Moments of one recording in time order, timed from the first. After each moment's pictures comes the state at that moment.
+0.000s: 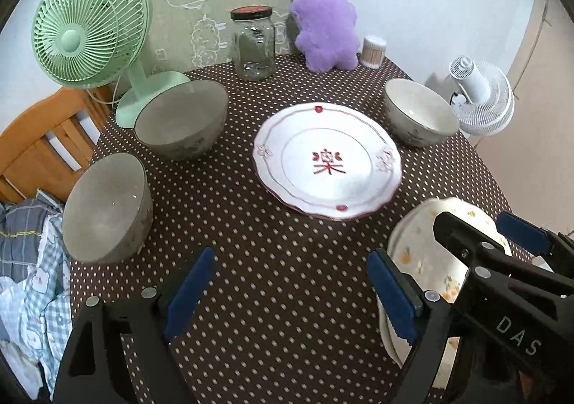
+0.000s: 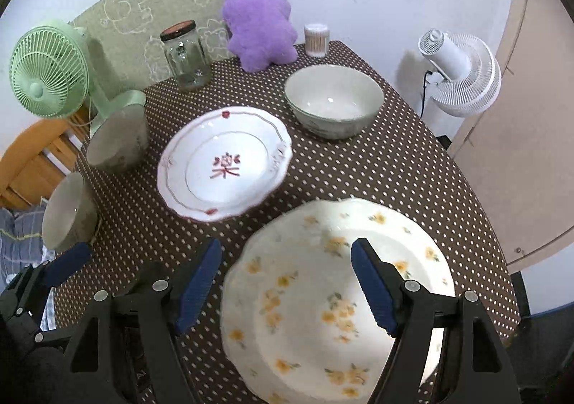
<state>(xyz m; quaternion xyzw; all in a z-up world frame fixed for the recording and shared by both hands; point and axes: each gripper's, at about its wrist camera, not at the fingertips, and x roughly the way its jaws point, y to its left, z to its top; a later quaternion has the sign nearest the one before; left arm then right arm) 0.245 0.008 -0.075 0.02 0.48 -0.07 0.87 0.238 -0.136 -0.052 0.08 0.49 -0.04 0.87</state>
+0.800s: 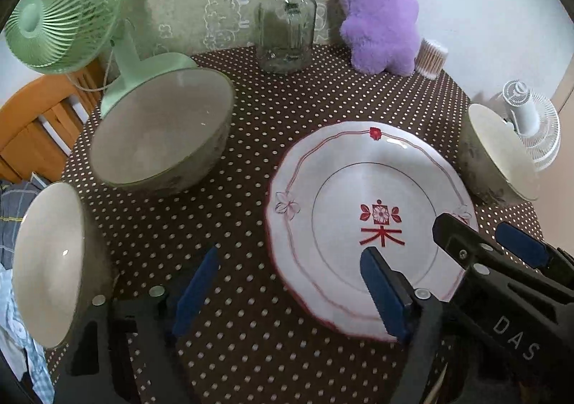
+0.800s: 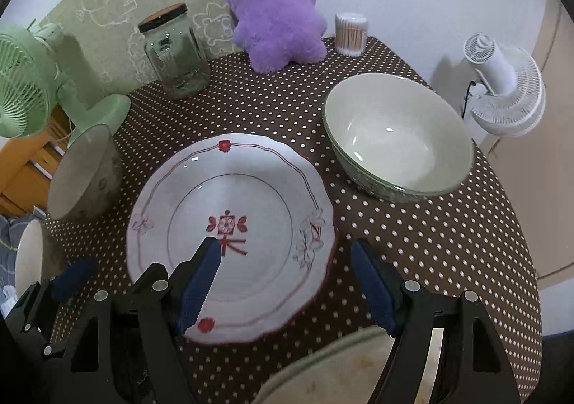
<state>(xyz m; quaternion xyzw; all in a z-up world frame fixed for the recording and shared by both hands) 0.348 0.008 -0.129 -0.01 0.50 -0.01 0.87 0.359 -0.131 -0.108 0.08 0.50 -0.01 0.86</state>
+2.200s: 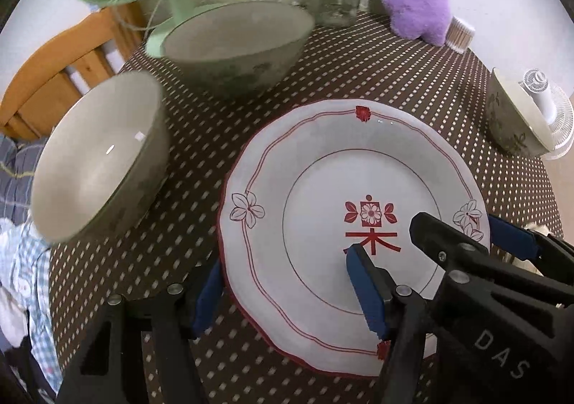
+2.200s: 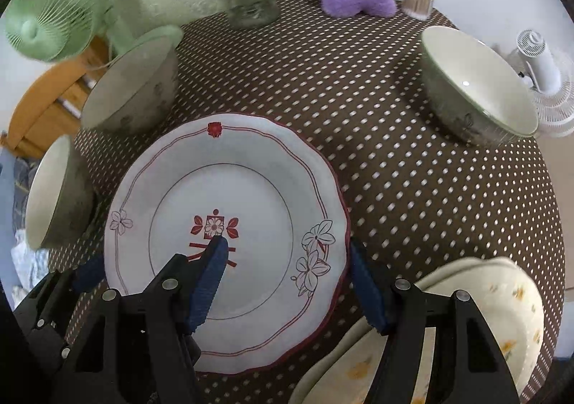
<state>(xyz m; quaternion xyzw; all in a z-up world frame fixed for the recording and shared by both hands) 0.282 0.051 -0.144 -0.03 0.54 0.03 0.84 0.326 -0.073 -0.128 0.05 0.56 0.08 0.83</state>
